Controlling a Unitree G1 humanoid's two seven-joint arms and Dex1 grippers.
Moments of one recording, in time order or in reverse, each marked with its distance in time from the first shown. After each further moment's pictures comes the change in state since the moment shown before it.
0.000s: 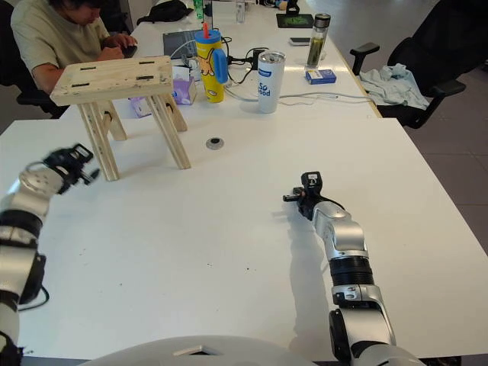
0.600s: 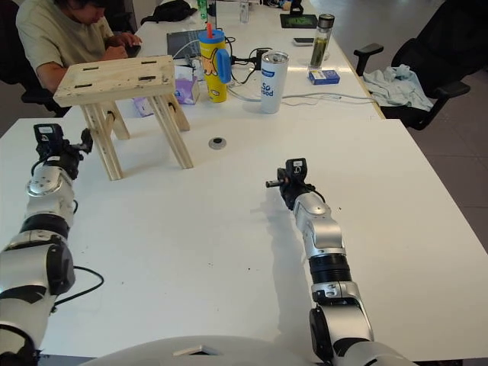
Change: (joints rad) left arm 0.186 -0.308 0.539 -0.236 -0.529 -0.190 0.031; right arm -0.048 0.148 -0.030 0.053 -0.041 -0.274 -0.128
